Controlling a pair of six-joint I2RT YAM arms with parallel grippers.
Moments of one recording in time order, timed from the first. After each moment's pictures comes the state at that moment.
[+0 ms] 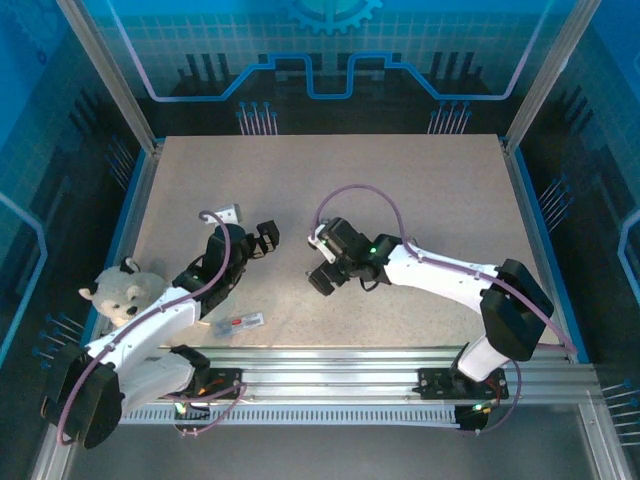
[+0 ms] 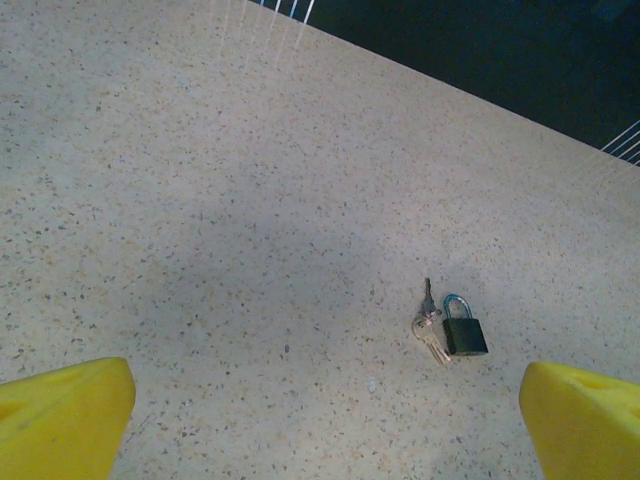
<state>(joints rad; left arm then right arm) -0.44 1.04 0.56 -0.01 -0.32 -0.62 0.88 1.58 1.10 -0.55 0.14 0.04</state>
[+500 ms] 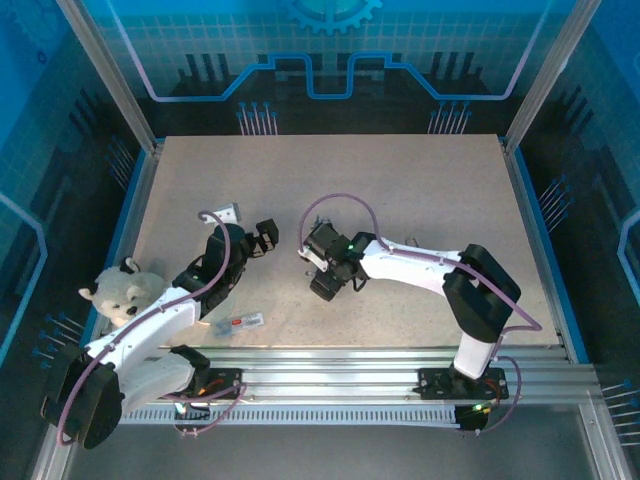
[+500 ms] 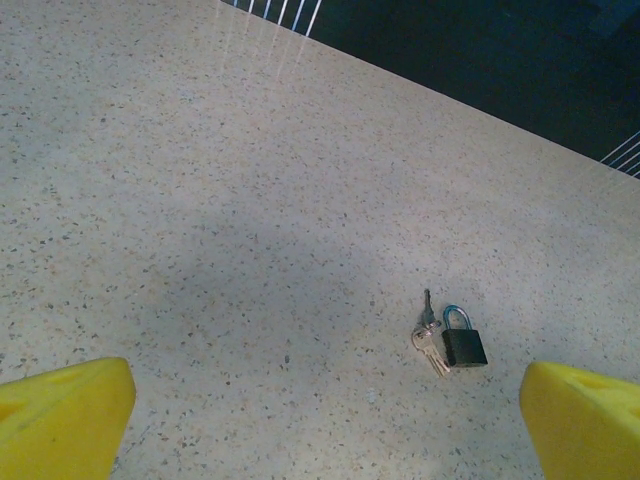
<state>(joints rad) -0.44 1.04 0.56 0.00 -0.33 -0.62 0.90 1.77 1.21 -0.66 0.14 -0.05</state>
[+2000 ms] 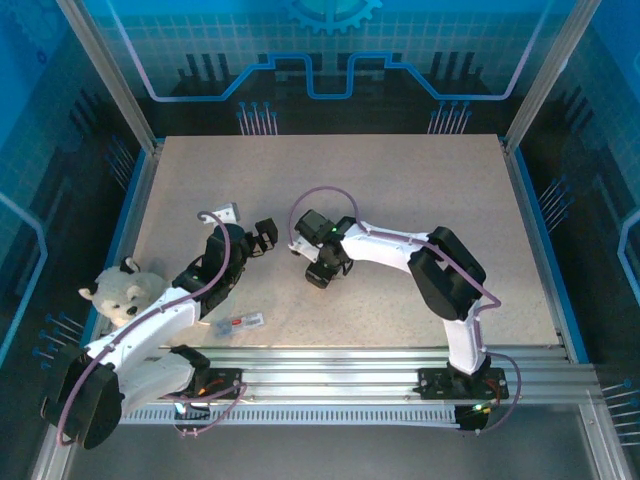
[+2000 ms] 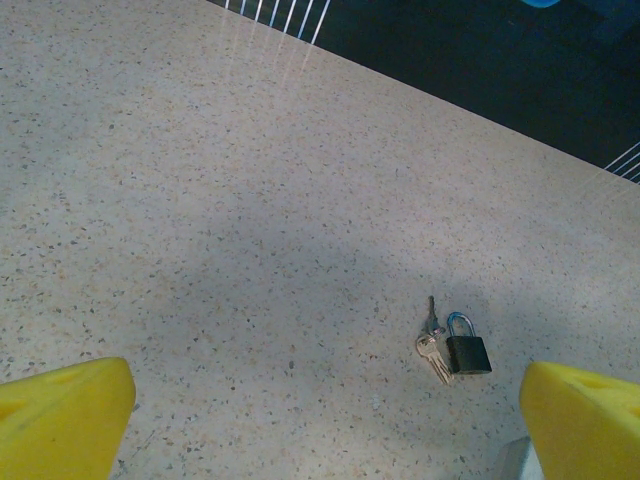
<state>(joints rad) -0.44 1.03 0.56 0.00 -0.35 -0.62 0.83 2.00 1.41 -0.71 0.04 -0.18</state>
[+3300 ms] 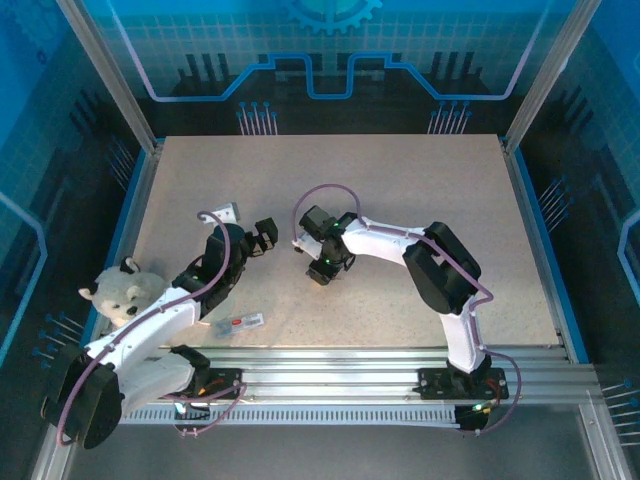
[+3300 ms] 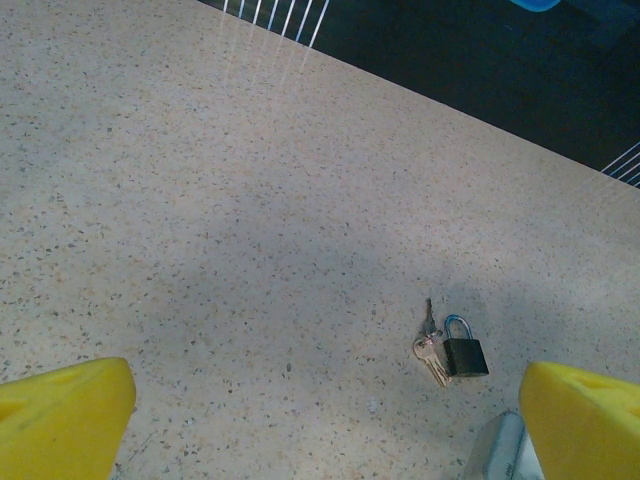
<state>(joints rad) -0.44 1.03 0.56 0.01 -0.35 -0.62 0.78 2.05 1.44 -0.72 -0.05 -0.16</state>
